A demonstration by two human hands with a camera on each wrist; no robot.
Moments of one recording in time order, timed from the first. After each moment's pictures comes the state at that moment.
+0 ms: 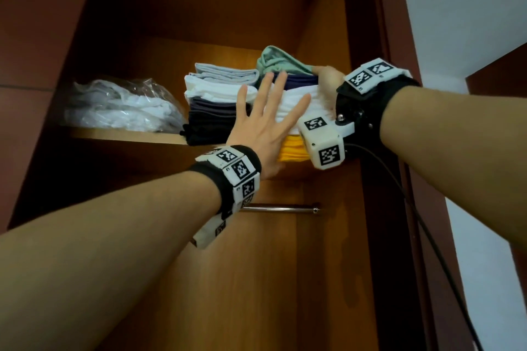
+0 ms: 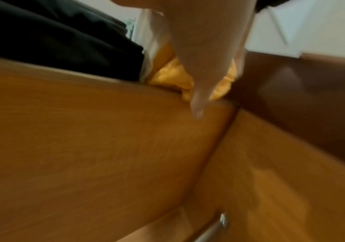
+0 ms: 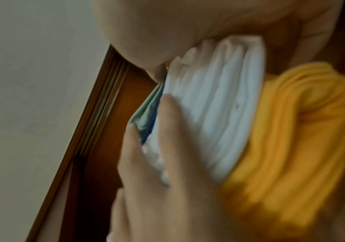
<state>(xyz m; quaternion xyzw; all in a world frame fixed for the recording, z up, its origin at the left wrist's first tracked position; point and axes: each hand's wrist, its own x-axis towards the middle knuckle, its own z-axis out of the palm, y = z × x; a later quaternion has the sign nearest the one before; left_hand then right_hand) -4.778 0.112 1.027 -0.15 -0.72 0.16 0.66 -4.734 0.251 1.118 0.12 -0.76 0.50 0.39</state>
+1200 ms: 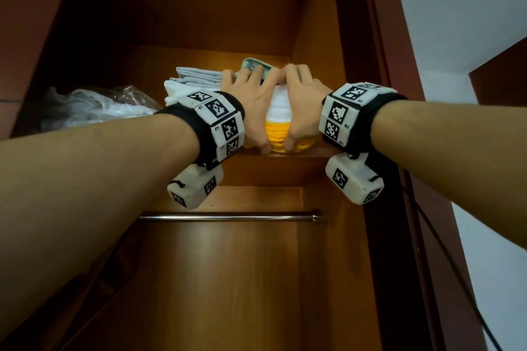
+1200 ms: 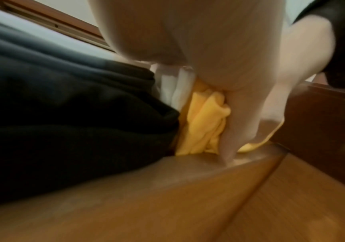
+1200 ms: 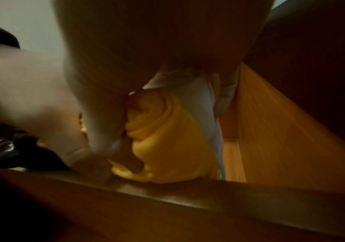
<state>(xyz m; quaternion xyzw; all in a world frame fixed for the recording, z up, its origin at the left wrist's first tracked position) -4.761 0.113 1.095 -0.15 -0.78 0.13 0.59 -4.736 0.250 1.095 0.10 -0.84 -0.06 0.52</state>
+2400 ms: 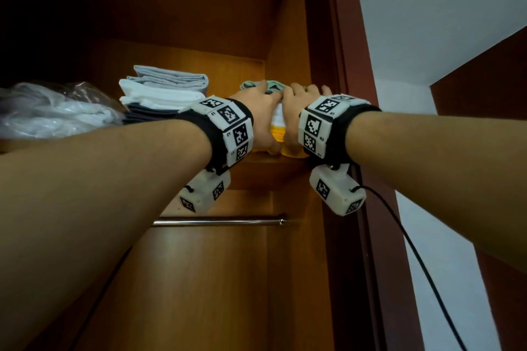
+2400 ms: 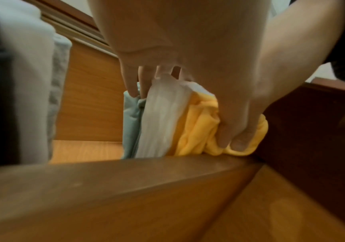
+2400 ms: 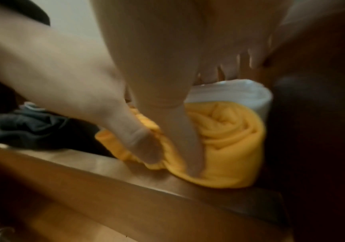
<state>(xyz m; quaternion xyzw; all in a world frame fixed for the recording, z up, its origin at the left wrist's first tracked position) -4.755 0.176 1.102 -0.20 -0.84 0.10 0.49 -4.746 0.294 1.098 -0.06 -0.84 -0.15 0.52</state>
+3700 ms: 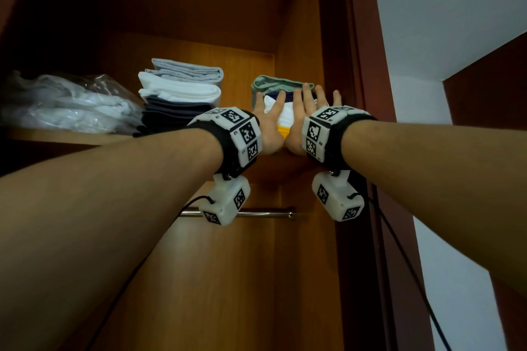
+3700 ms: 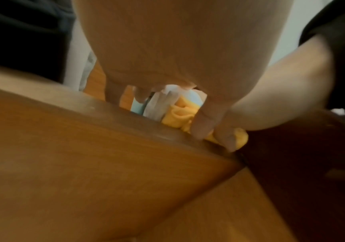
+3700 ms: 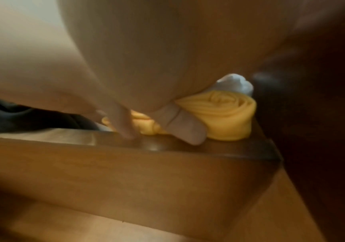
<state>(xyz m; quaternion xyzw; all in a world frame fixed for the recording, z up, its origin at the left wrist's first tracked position) -4.772 0.178 1.069 -0.20 -0.88 -0.11 0.41 -4.764 0.291 1.083 -0.07 -0.90 -0.12 0.42</state>
